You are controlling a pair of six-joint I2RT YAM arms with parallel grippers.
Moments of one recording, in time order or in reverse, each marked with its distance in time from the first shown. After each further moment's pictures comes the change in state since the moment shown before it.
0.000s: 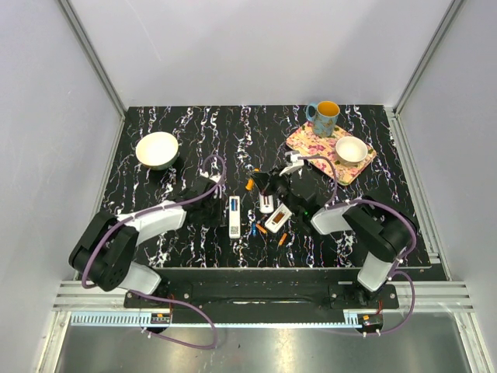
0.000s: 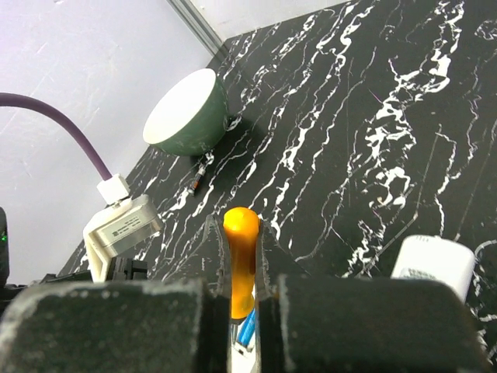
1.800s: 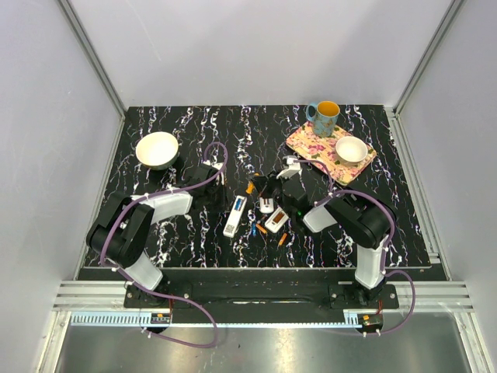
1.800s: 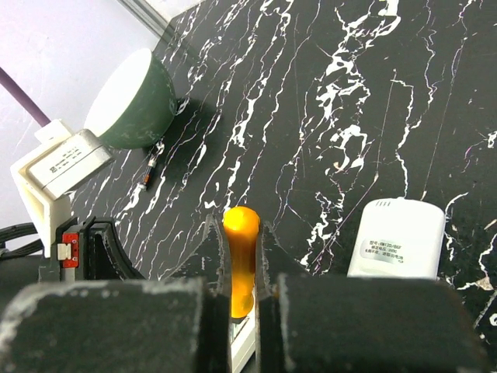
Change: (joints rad) left arm 0.075 0.189 0.134 0.106 0.057 0.006; right arm 0.000 0.175 0.063 0.006 0.074 0.068
